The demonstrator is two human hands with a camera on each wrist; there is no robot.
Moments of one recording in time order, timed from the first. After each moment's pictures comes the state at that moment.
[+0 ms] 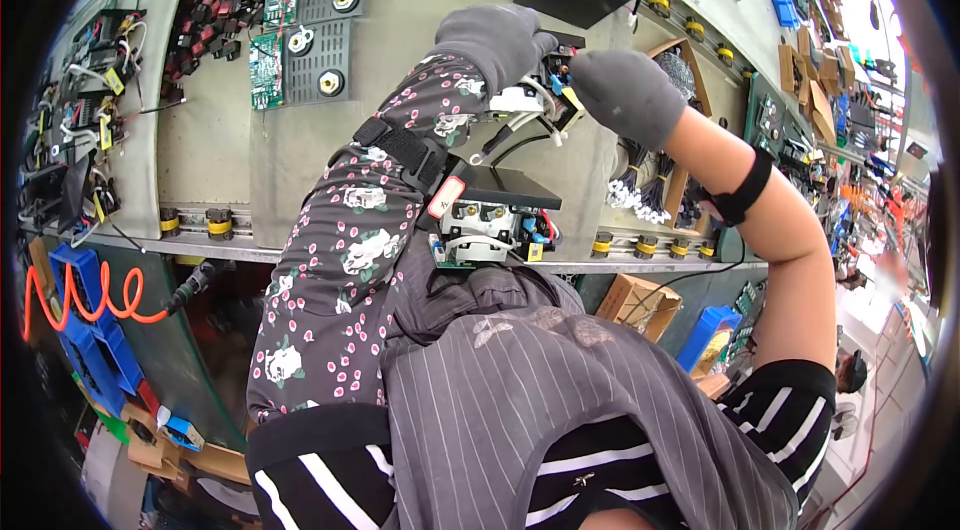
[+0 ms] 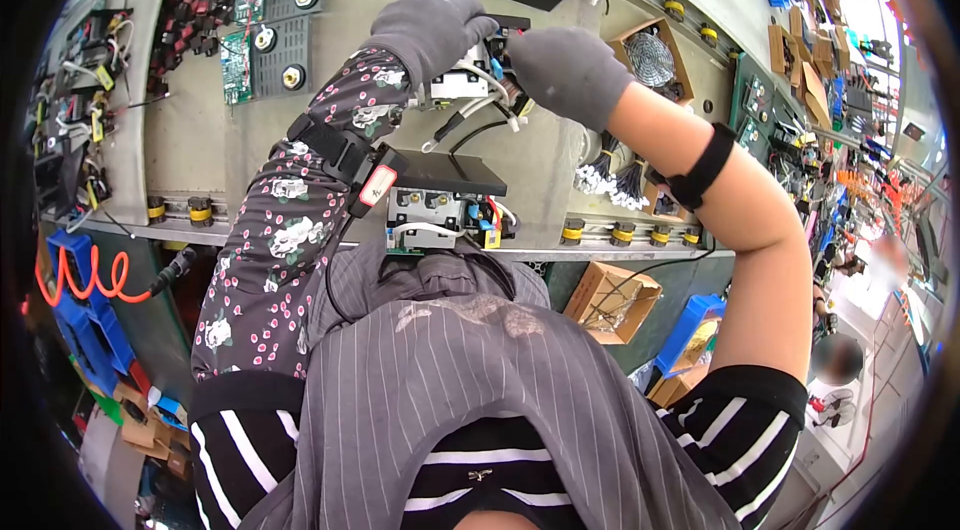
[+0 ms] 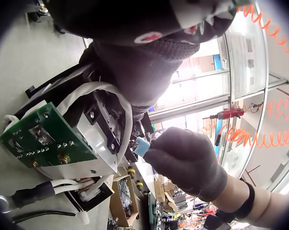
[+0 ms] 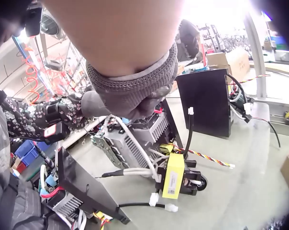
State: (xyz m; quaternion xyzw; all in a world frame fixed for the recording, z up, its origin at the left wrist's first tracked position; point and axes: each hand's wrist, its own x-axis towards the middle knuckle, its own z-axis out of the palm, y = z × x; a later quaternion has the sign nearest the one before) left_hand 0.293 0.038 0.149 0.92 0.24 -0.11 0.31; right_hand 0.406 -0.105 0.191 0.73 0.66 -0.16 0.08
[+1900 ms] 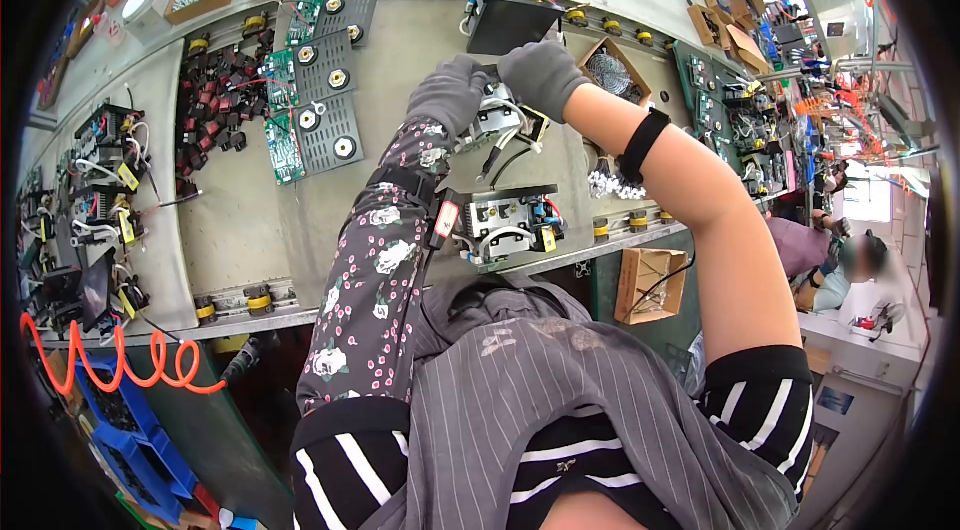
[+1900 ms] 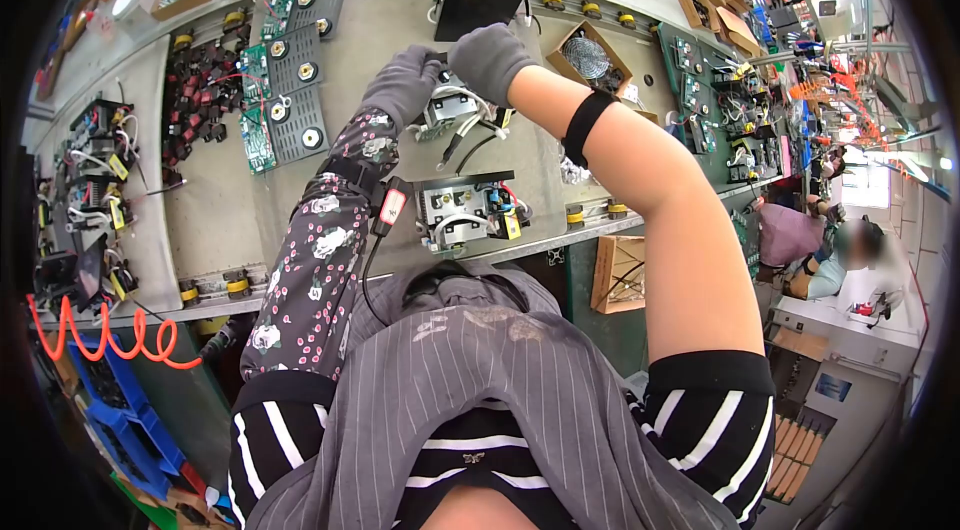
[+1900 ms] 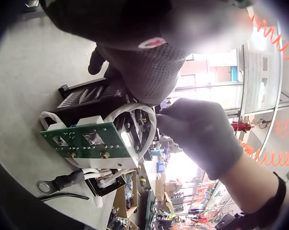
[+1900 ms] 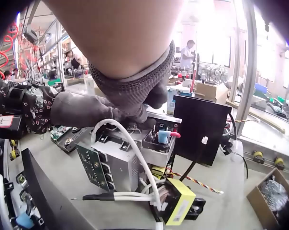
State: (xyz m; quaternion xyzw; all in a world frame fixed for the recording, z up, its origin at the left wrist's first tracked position) left_hand 0.264 0.045 0.125 0.88 0.25 0.00 0.41; right_hand 0.366 -0.063 0.193 0.74 0.63 0.05 0.23
